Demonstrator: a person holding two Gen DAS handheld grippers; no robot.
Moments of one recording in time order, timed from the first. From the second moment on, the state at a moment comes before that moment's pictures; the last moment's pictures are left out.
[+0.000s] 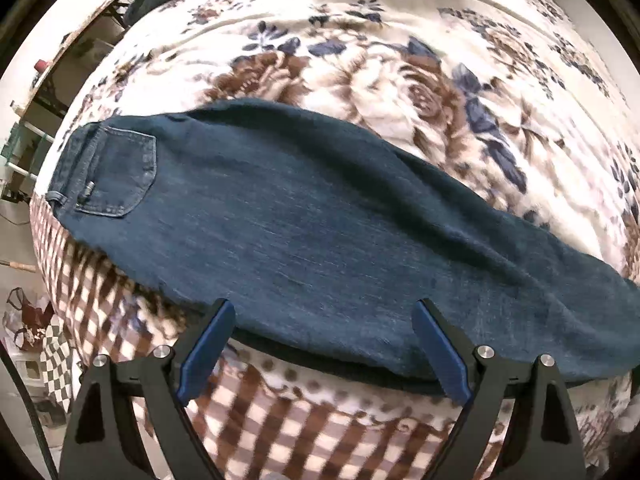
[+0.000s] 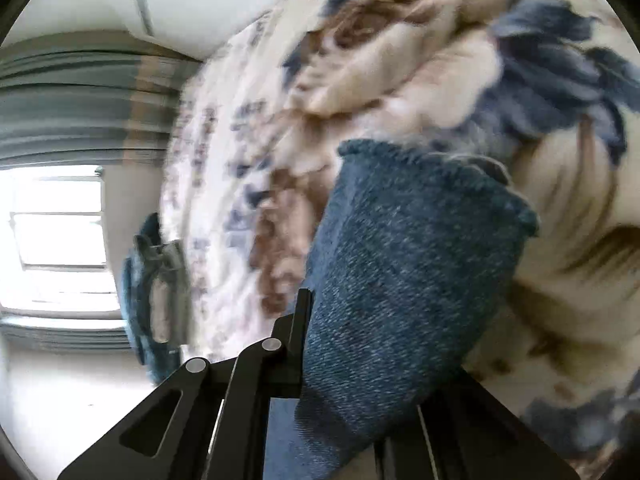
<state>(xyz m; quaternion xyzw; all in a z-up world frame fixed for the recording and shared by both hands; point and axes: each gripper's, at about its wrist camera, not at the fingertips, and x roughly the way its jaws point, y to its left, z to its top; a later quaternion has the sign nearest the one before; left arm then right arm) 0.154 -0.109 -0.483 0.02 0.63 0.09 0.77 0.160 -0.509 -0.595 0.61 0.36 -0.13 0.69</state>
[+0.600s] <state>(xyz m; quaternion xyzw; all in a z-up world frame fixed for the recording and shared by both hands) 0.178 -0.021 -0.455 -0.01 0.62 0.00 0.79 0.226 -0.350 -0.421 0.40 0.41 -0.14 0.81</state>
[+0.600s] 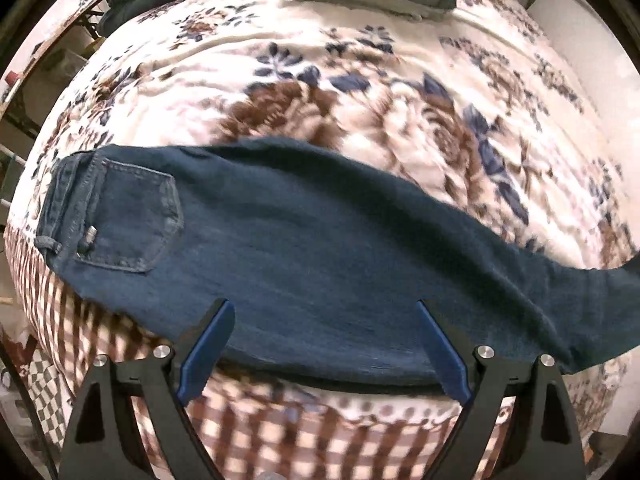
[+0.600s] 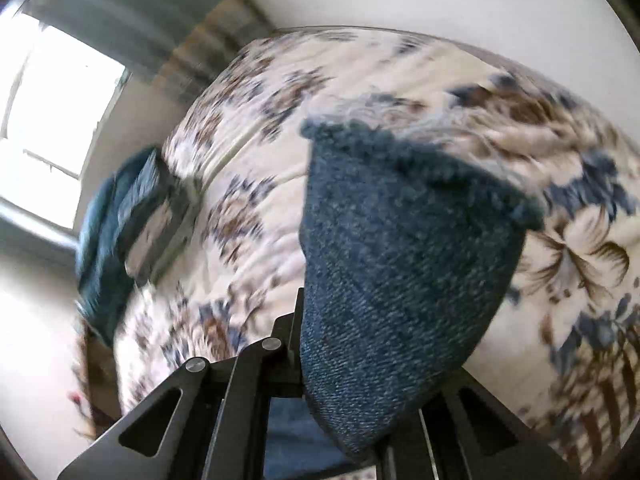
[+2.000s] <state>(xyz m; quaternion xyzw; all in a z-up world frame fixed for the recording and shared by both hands) 0.248 0.061 -0.524 -0.04 0.72 -0.10 0.68 0.249 -0.151 -0.476 0.31 0.61 -0.09 0.73</state>
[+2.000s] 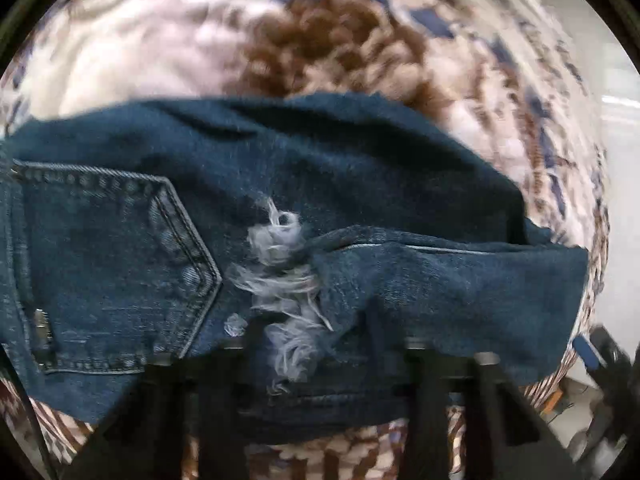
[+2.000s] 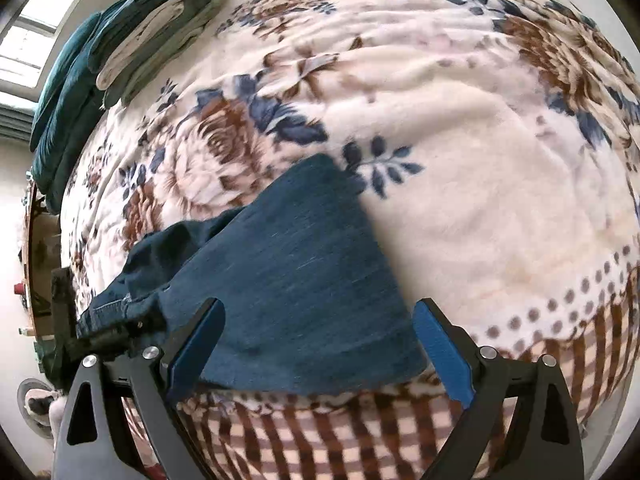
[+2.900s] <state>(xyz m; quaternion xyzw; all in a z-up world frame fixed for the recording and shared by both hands) 0.258 0.123 -0.517 -0.10 0.75 -0.06 0.65 0.287 -0.140 -0.500 0.28 0.66 -0.07 0.69</state>
